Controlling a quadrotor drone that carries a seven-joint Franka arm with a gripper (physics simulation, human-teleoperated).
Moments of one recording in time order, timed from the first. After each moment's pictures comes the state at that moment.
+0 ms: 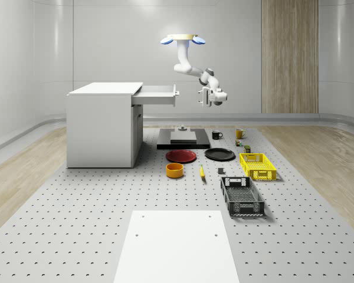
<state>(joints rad) 0.92 -1.34 -1.11 -2.09 0.43 1.54 1.05</state>
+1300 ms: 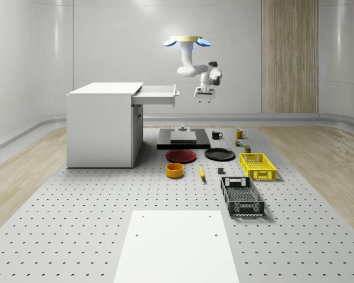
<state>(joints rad) 0.90 -1.66 -1.39 -2.70 1.66 1.74 0.34</state>
